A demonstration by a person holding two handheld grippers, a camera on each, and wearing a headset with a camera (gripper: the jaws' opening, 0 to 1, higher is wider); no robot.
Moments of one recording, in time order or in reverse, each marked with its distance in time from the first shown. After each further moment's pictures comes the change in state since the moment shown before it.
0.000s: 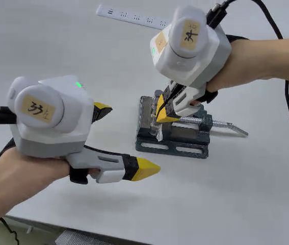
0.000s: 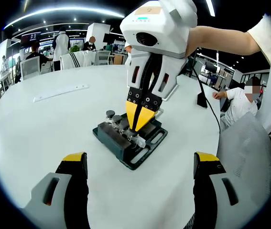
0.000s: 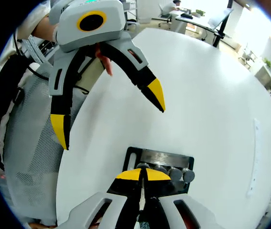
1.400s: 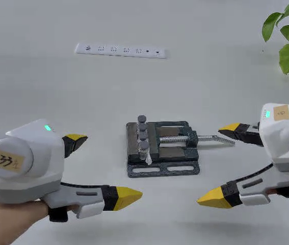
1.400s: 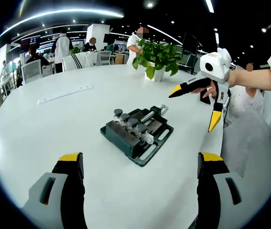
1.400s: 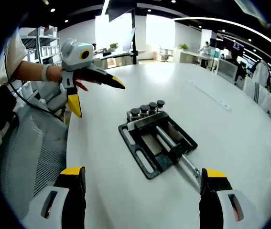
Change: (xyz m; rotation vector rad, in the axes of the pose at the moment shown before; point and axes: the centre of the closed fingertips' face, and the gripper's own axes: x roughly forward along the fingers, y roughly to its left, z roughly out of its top) left arm -0.013 0.014 -0.005 0.038 0.008 0.026; right arm -0.029 0.065 -0.101 0.626 -0.442 -0.381
